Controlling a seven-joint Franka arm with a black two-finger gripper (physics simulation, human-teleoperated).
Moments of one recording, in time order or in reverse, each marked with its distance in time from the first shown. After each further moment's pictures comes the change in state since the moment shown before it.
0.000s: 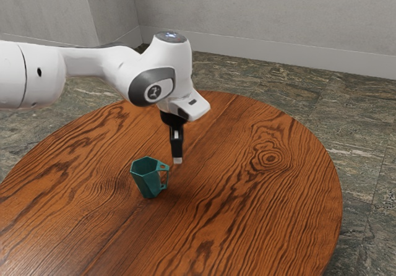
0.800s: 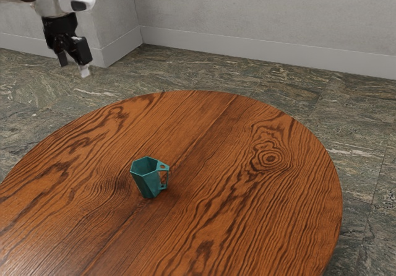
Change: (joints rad) arm 0.275 -0.240 0.165 0.275 -0.160 -0.436 -0.255
